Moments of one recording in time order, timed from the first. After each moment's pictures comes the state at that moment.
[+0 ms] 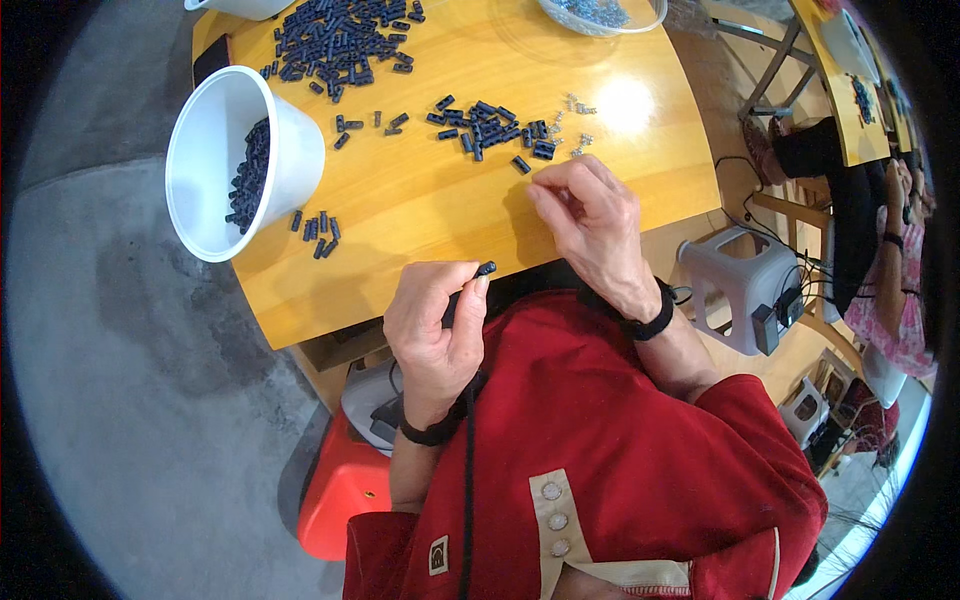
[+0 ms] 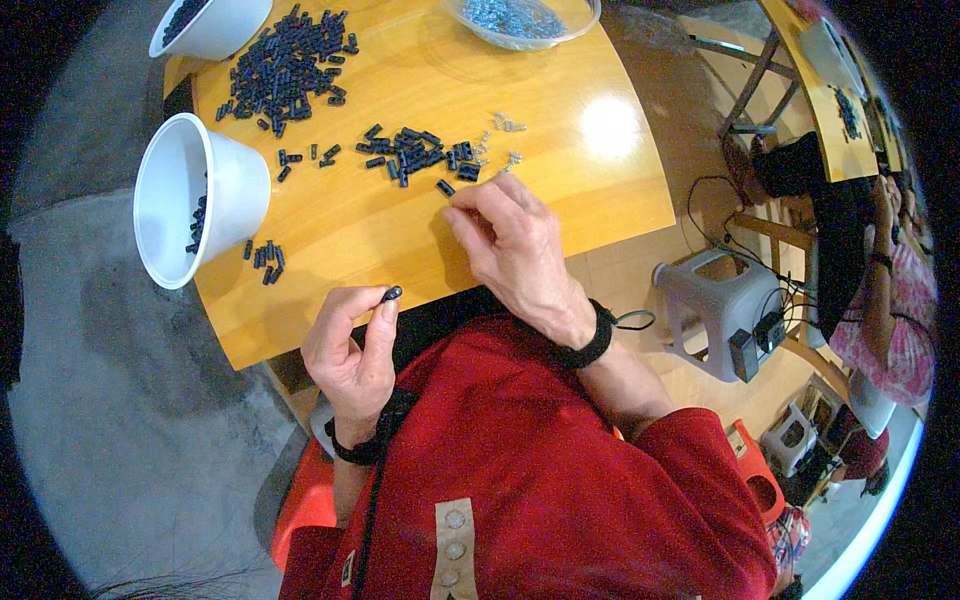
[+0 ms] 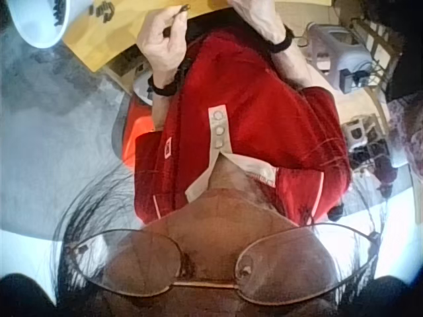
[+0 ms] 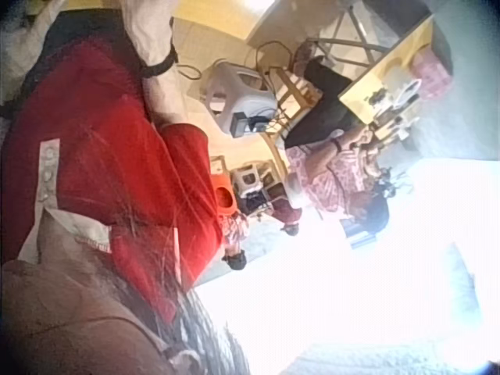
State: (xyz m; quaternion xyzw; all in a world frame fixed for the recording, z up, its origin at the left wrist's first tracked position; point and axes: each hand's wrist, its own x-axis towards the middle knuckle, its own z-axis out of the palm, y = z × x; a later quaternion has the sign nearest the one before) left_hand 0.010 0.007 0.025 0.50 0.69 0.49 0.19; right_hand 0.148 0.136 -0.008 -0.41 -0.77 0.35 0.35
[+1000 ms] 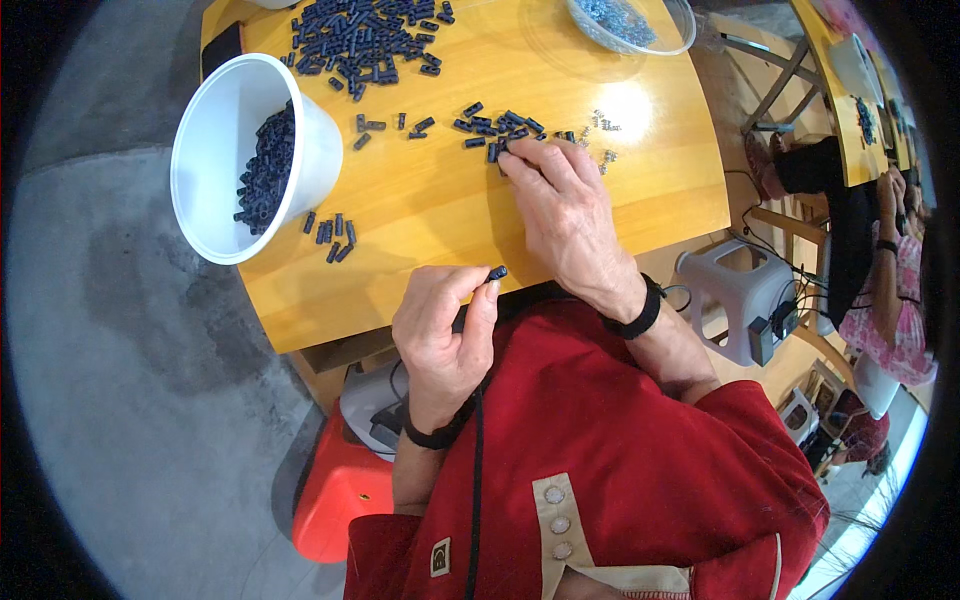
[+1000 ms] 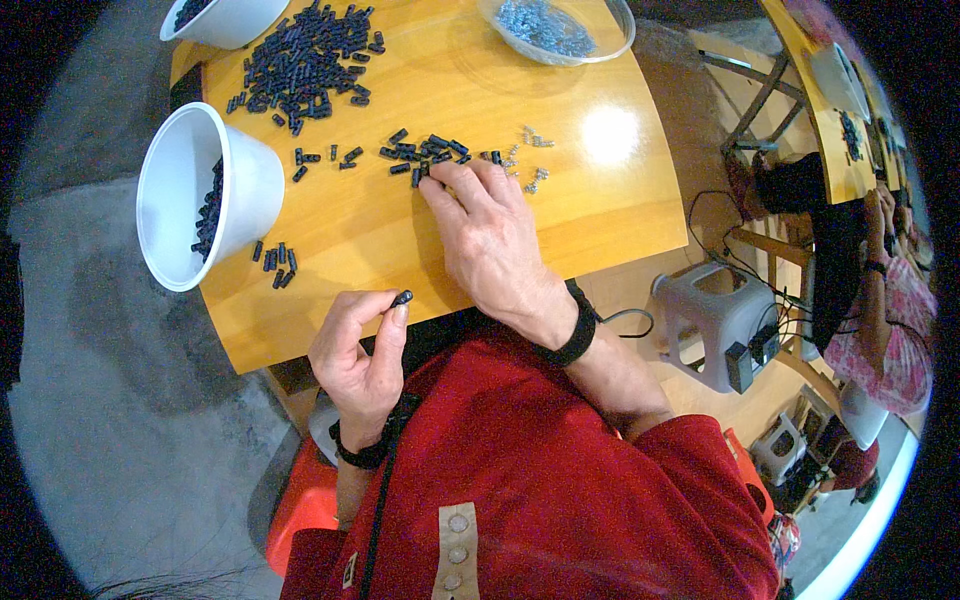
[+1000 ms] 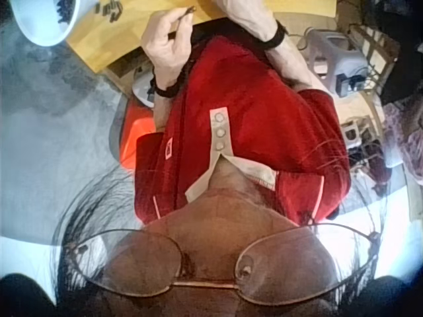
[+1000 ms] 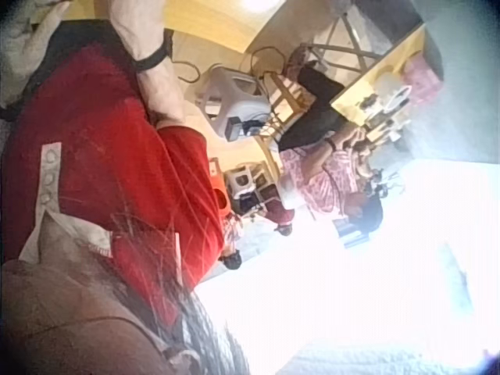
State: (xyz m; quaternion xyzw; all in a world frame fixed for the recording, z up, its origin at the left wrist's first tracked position) left_hand -0.004 0.009 0.025 0.50 0.69 0.50 0.18; right_hand 0.112 0.146 -0.021 -0.31 -0.90 0.16 0.27
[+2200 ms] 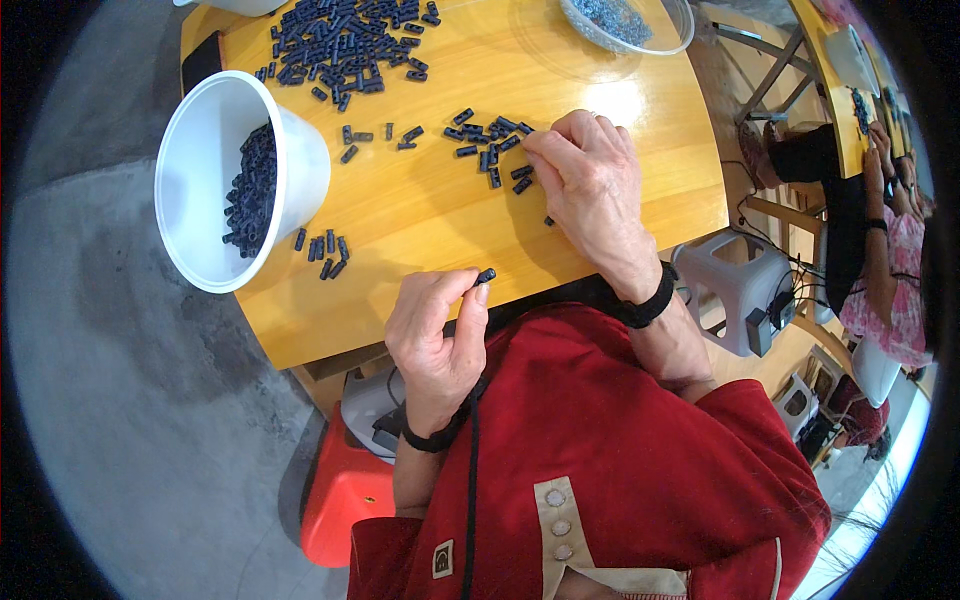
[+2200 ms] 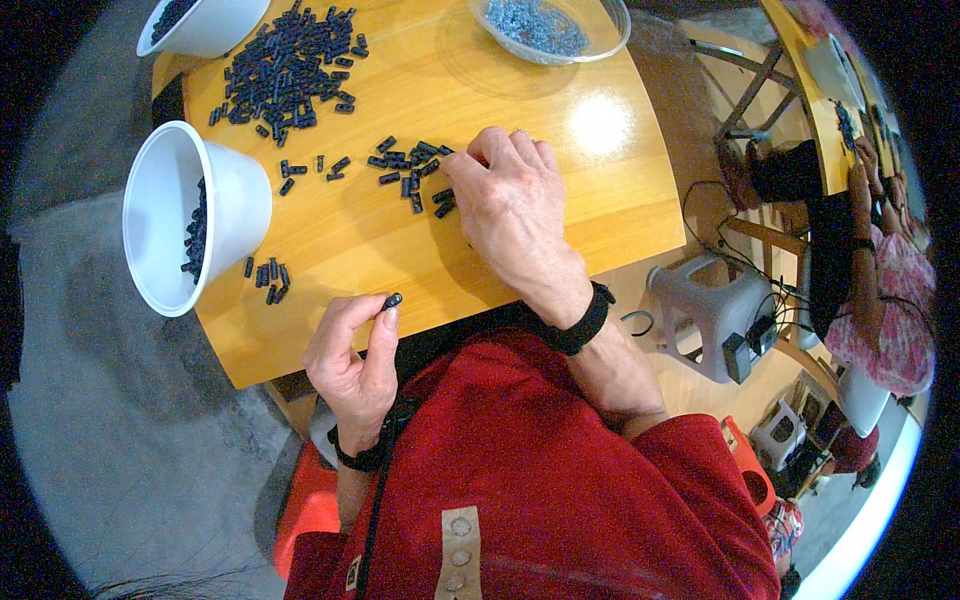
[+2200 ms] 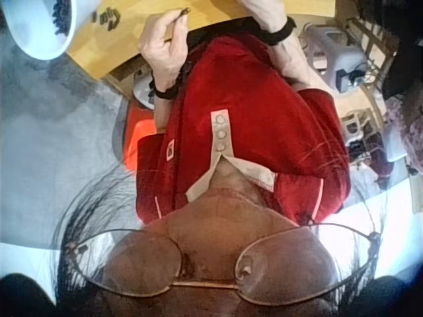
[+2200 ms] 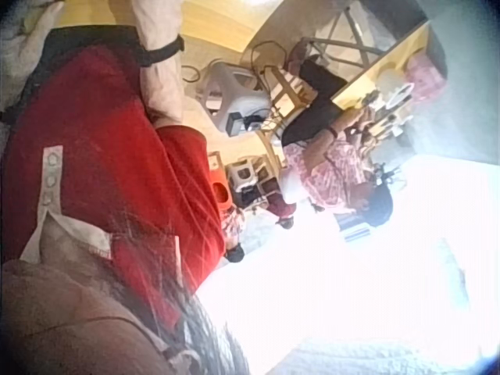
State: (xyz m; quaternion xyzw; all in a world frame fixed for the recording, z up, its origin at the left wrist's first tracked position) left_hand -0.011 0.015 0.017 0.48 0.70 0.49 0.20; right_hand 0.112 0.179 -0.014 -0.39 -0.88 0.12 0.26
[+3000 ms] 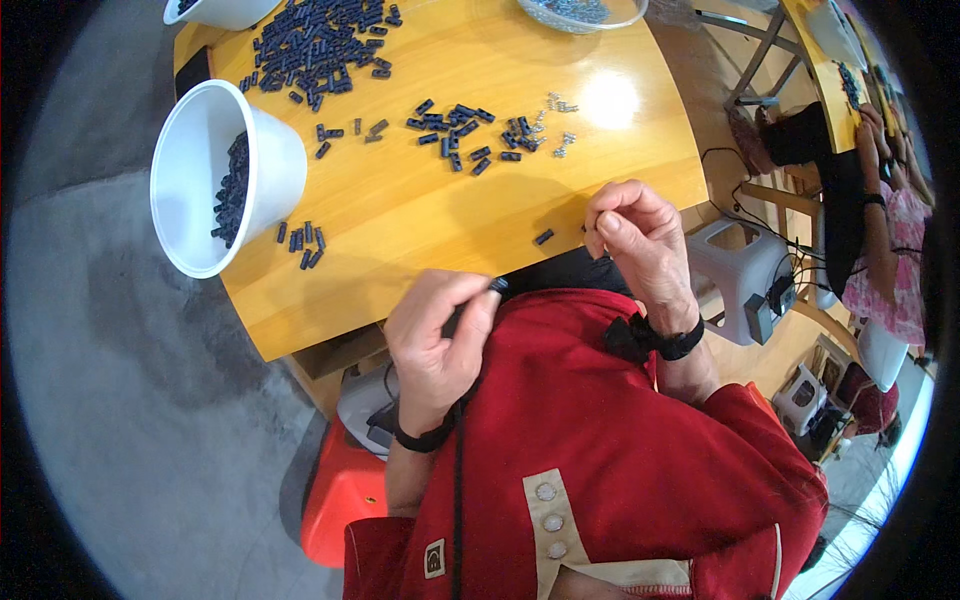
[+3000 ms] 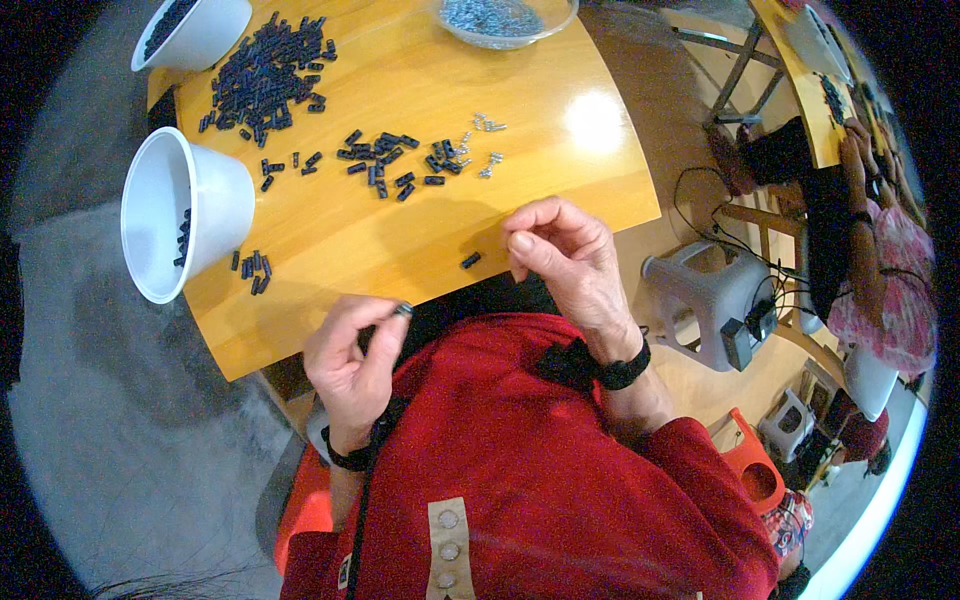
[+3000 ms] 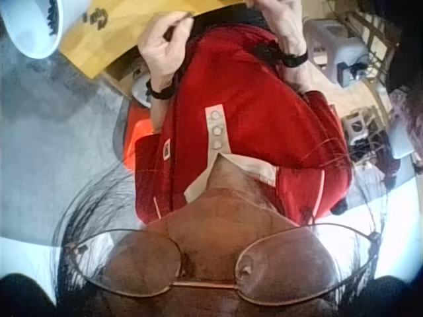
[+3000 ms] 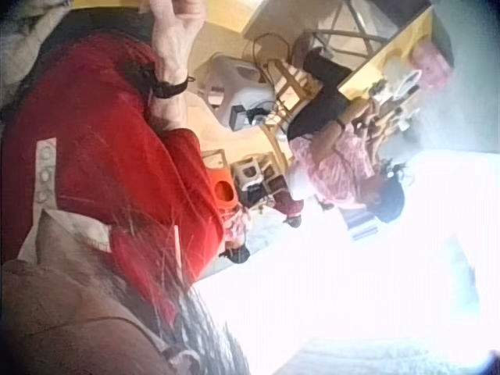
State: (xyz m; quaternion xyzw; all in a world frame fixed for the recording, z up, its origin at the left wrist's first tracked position) left_hand 0.016 0.010 0.025 0.48 0.65 0.51 0.30; right_hand 0.215 0.131 -0.005 -0.34 -0.38 0.78 0.37
